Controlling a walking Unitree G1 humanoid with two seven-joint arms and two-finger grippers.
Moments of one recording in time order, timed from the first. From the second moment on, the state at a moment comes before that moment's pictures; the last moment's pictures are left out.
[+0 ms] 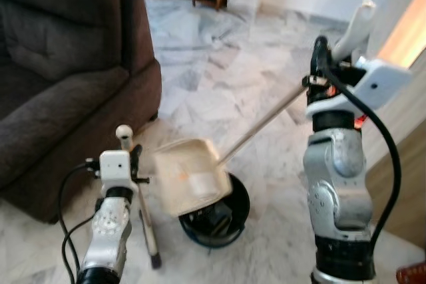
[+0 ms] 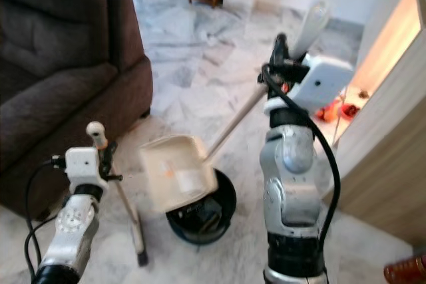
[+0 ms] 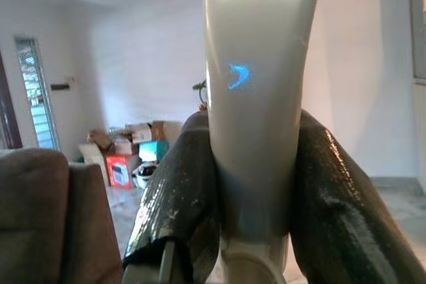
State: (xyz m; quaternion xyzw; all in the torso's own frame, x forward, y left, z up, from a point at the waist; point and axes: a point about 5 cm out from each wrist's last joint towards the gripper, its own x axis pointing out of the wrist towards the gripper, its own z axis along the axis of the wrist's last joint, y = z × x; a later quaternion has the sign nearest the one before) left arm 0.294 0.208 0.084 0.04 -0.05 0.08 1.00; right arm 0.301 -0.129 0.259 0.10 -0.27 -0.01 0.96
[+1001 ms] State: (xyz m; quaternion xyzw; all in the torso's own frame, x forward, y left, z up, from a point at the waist) left arm 0.297 0.195 0.086 0.03 -0.05 0.05 1.00; right arm 0.299 -0.130 0.254 0.07 -0.27 -0.03 0.96
